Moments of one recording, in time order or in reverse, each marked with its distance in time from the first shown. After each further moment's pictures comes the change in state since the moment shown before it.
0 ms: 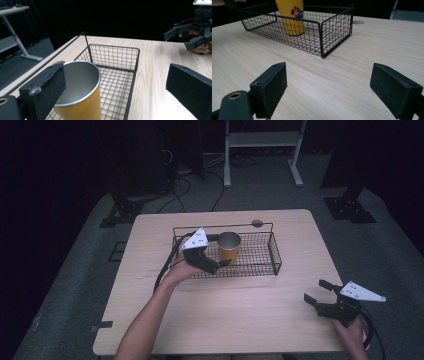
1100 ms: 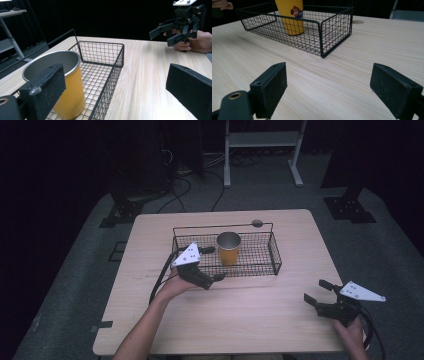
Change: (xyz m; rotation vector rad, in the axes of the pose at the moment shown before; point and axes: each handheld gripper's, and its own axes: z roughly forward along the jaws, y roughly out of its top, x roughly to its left) left arm -0.031 -0.022 -0.025 -0.047 -0.015 -0.002; right arm 0.000 0.000 0.000 0.003 -0.002 0.003
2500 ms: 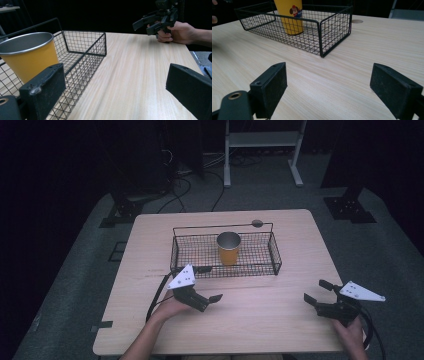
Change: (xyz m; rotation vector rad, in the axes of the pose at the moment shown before) left arm -0.044 -0.031 -0.020 -0.006 -0.022 -0.012; right arm 0.000 0.000 0.001 0.002 -0.004 0.001
